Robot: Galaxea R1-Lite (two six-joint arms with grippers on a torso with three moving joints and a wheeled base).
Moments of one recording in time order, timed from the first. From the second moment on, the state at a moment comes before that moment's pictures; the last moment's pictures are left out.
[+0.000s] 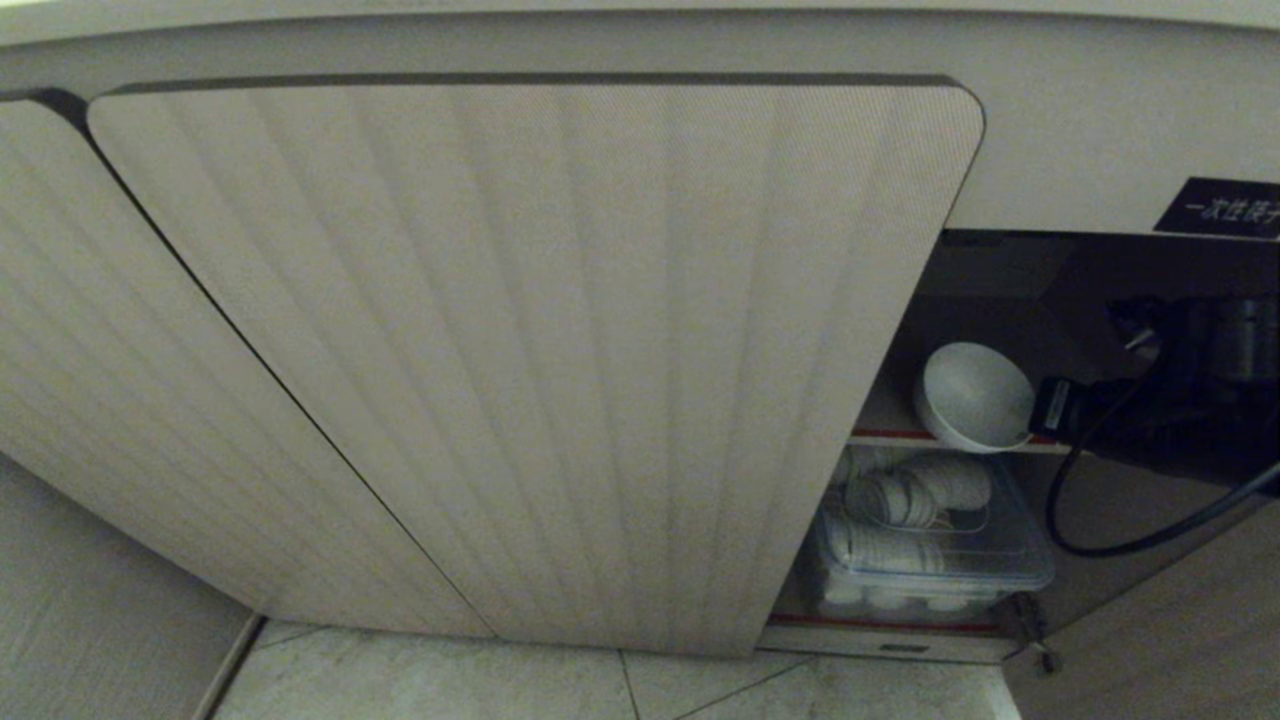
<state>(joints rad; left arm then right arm) 0.00 0.00 0.00 0.00 0.01 -0.03 -0.06 1.72 -0.83 -0.44 0.11 0.28</state>
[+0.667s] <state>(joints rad) 0.00 0.00 0.00 0.00 0.01 -0.03 -0.06 1.69 -0.81 -0.40 0.12 0.28</state>
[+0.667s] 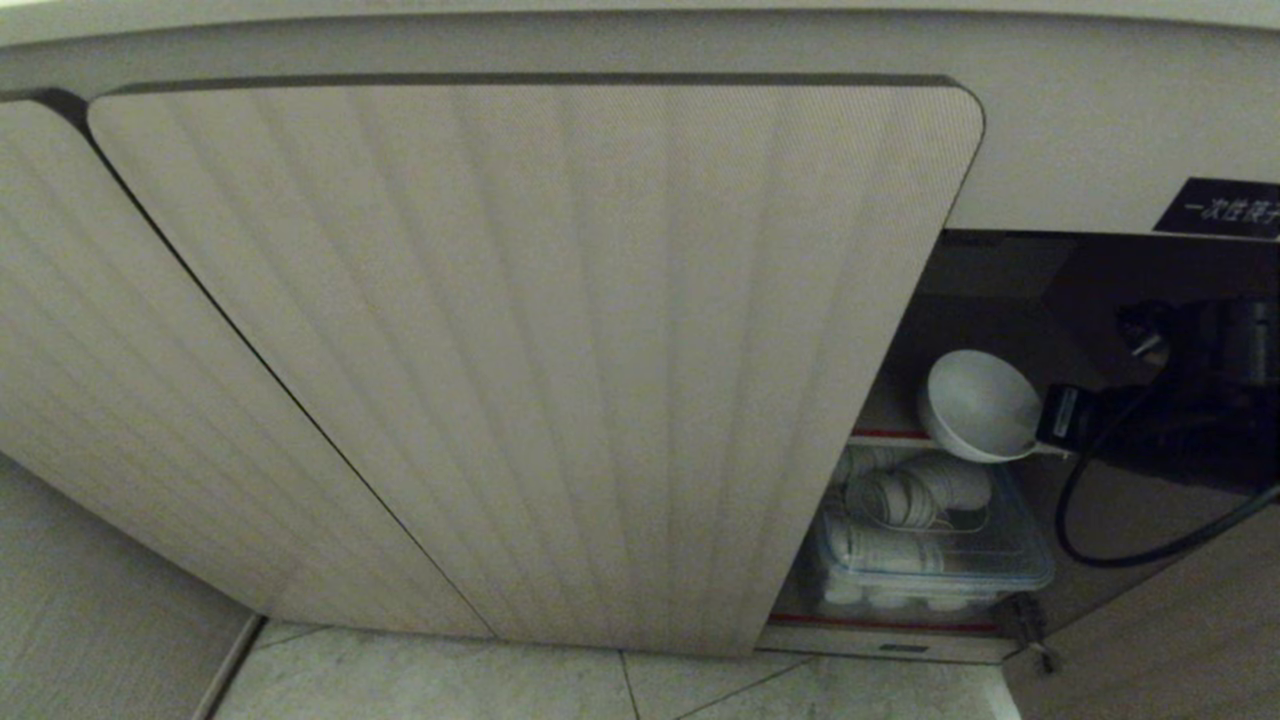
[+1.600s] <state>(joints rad) 0.00 0.00 0.00 0.00 0.01 -0.03 -0.06 1.56 -0.69 -0.40 0.12 0.28</state>
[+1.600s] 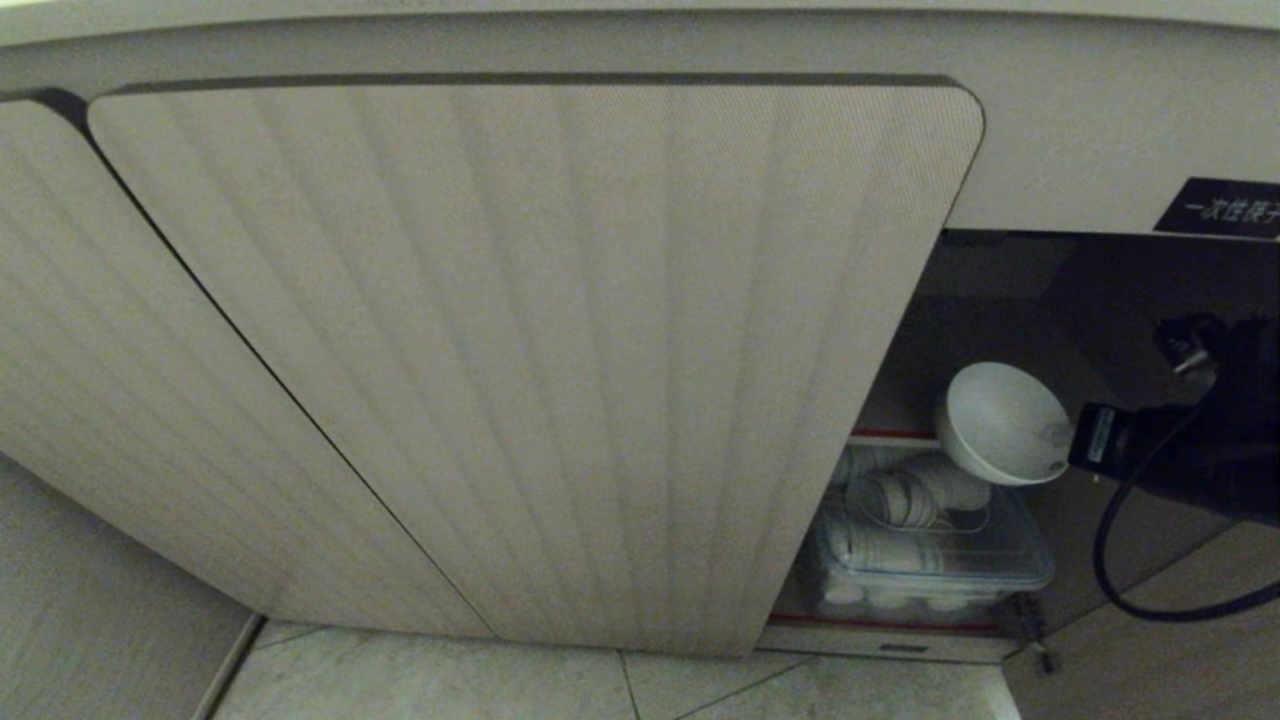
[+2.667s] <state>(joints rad) 0.00 0.00 0.00 0.00 0.01 -0.03 0.00 1.22 -0.38 -0.40 0.12 0.24</state>
